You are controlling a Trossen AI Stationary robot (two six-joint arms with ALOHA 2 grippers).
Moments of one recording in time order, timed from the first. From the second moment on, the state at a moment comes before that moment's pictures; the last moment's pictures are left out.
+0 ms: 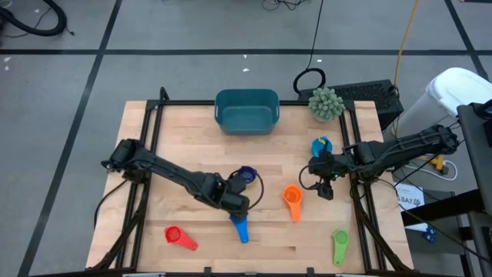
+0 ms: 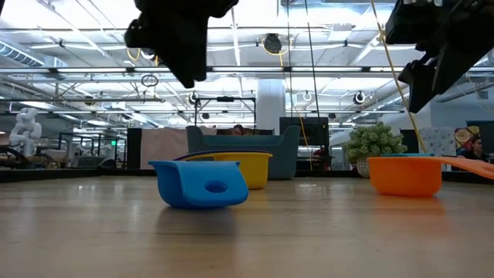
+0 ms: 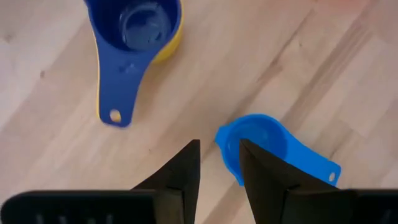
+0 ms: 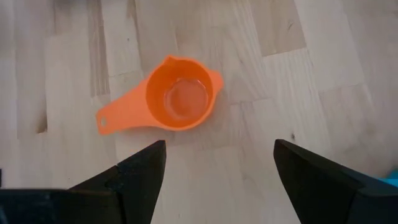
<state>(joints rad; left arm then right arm) -0.37 1.89 1.61 -1.03 -0.22 -1.01 0.20 0.93 0.69 -0.81 0.00 0.42</state>
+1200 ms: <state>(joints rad) -0.31 1.89 1.61 -1.14 -0.29 -0.65 0.28 1.28 0.75 -0.53 0.01 -0.09</state>
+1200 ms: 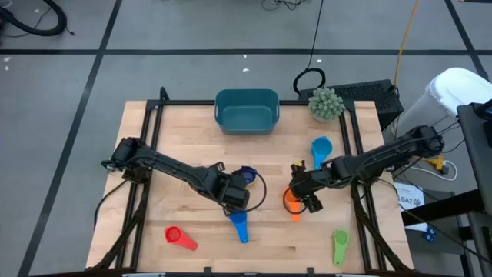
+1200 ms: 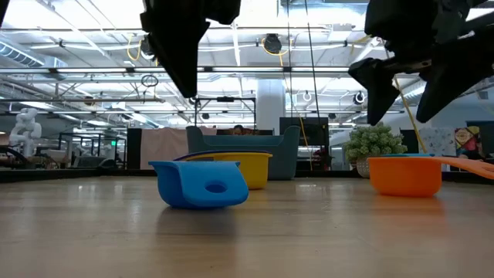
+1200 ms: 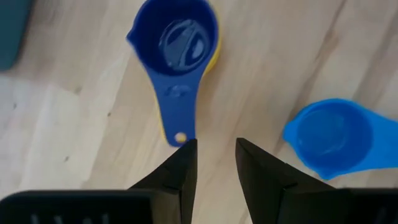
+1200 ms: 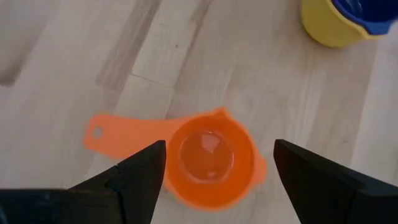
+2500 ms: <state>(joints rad) -0.36 1.87 1.61 -1.28 -0.37 -0.69 0.22 1.63 0.96 -0.69 0.02 -0.20</state>
